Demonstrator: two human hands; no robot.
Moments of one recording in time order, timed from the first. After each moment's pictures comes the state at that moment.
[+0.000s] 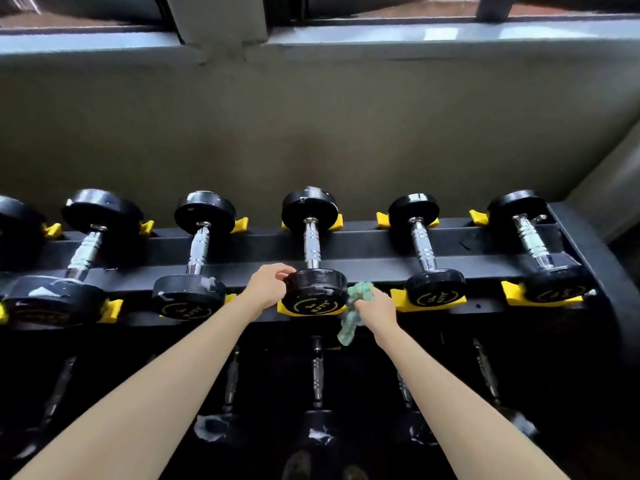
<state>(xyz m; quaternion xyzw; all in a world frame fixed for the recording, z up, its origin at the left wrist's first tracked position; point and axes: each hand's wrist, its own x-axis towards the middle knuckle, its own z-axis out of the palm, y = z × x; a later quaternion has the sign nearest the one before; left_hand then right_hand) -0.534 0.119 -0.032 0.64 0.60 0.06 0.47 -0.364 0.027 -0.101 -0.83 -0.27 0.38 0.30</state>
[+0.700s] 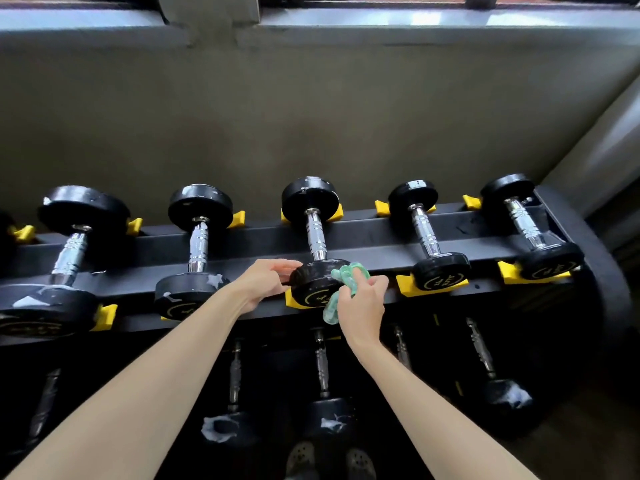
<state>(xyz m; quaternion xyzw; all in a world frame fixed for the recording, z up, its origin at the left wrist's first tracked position) -0.566 0.138 -0.034 0.58 0.50 0.06 0.64 -0.448 0.015 -0.049 -0.85 -0.31 0.19 0.38</state>
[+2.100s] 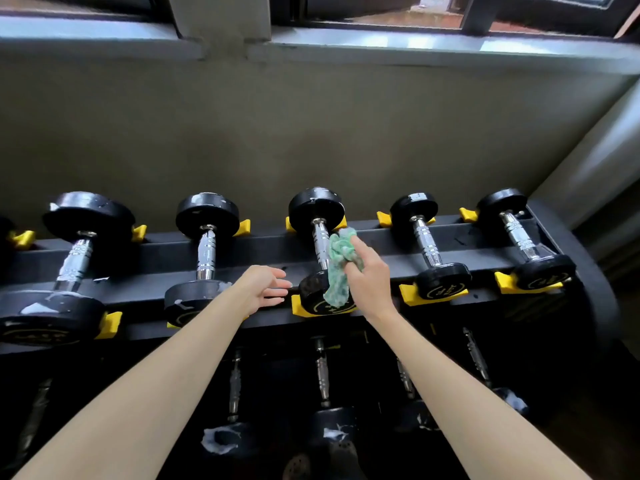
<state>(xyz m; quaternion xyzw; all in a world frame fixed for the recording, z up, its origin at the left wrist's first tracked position) -0.581 0.153 -0.026 0.43 0.59 0.09 0.68 -0.432 0.047 -0.009 -0.74 -0.39 0.25 0.50</state>
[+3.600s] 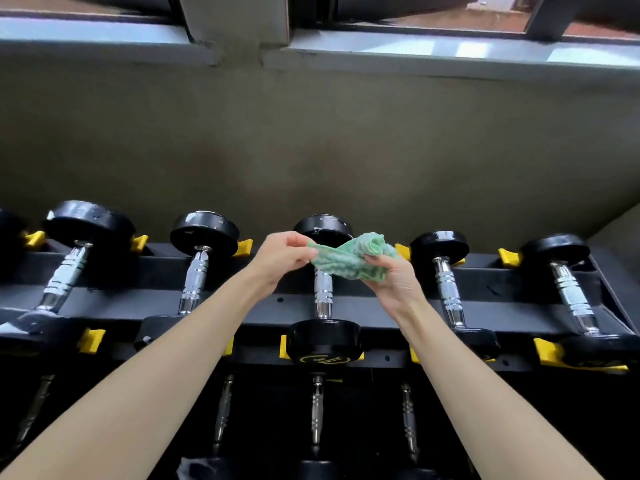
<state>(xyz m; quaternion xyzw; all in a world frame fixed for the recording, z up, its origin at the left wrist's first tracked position) -0.496 0.210 0.006 0.55 0.50 0.24 0.63 -0.325 0.127 -0.021 -0.48 -0.11 0.57 0.65</state>
